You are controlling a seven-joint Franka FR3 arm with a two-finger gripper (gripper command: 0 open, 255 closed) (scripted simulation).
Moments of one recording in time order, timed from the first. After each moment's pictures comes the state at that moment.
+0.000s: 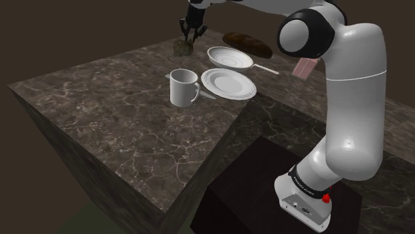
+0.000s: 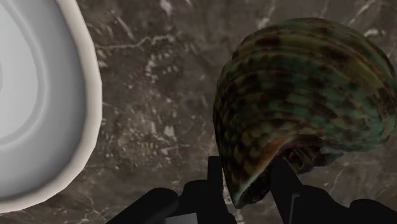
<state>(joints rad) 0.01 0.64 -0.16 -1.10 0.04 1.96 0.51</state>
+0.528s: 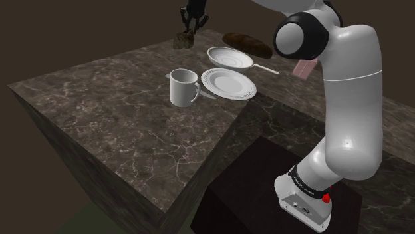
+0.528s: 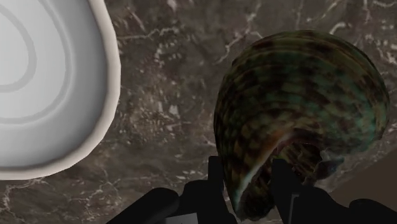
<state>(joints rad) 0.00 0.67 -0.16 -0.93 0.05 1.83 0.51</state>
